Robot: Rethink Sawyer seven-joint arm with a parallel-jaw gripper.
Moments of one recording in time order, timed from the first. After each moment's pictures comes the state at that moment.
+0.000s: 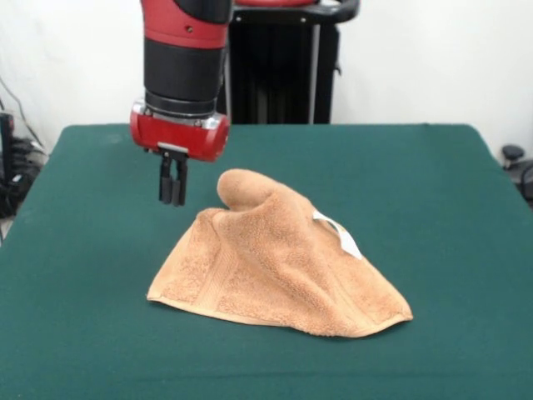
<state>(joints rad) -0.33 -0.58 -0.10 1.76 0.13 0.17 1.48</state>
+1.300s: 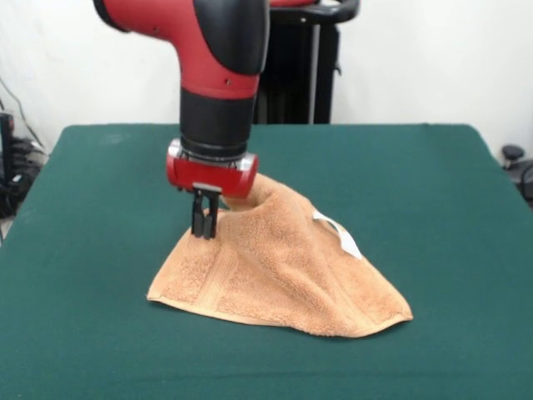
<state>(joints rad) -0.28 -0.45 -0.10 1.69 0.13 0.14 1.48</state>
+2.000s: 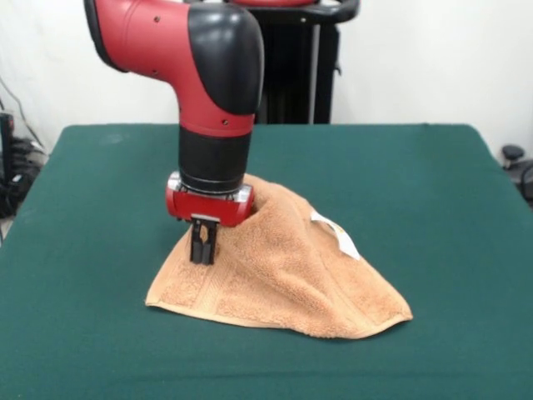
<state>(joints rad) -0.30 -0.37 -0.08 1.63 0.09 0.11 1.48</state>
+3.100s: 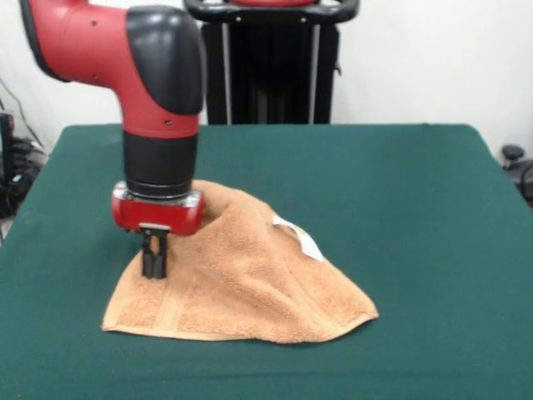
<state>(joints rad) -0.50 -0.38 0.06 1.56 -0.13 0.12 1.48</state>
